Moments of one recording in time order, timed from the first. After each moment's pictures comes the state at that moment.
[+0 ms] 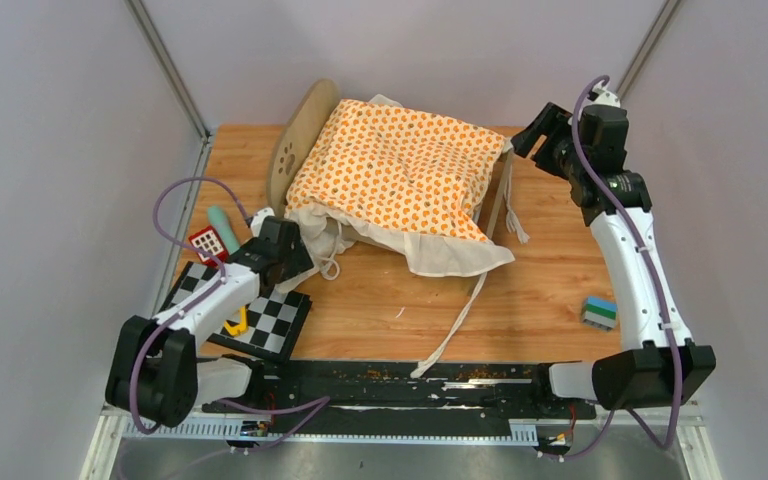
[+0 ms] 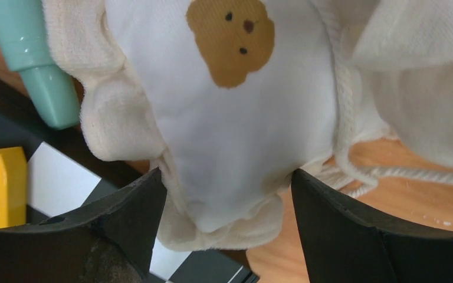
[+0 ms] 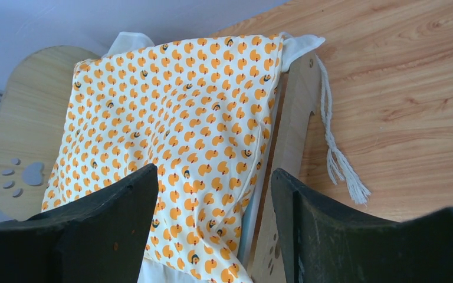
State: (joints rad) left arm -0.31 1.20 0.65 -0.40 -0.31 -0.66; right arm 0.06 1.34 1.49 -0.54 -0.06 0.50
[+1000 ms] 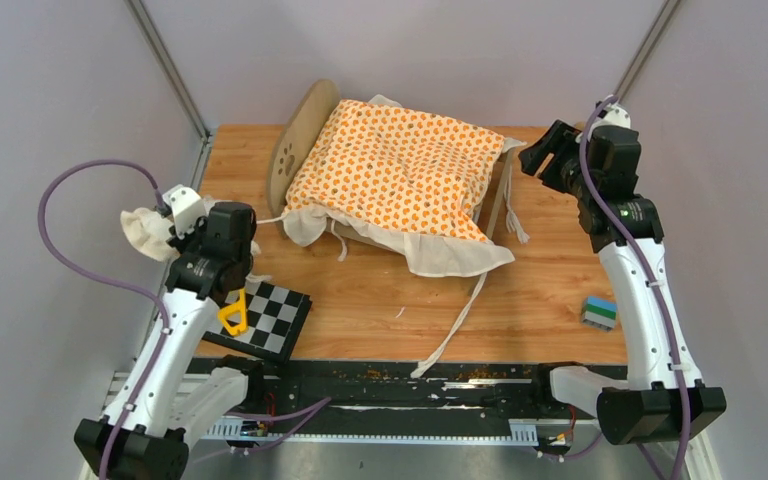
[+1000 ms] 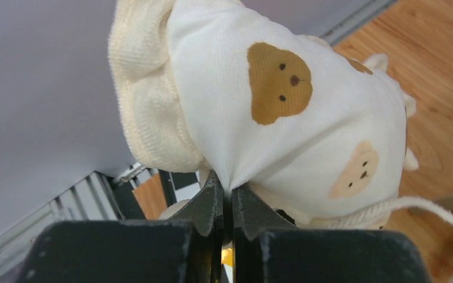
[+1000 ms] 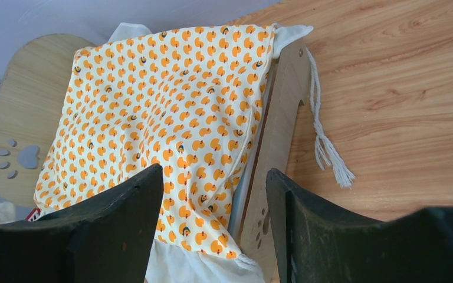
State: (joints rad) left arm -0.24 0.88 0.91 -0.79 -1.05 -0.58; right arm 0.06 1.16 1.37 -0.55 -0.05 0.47
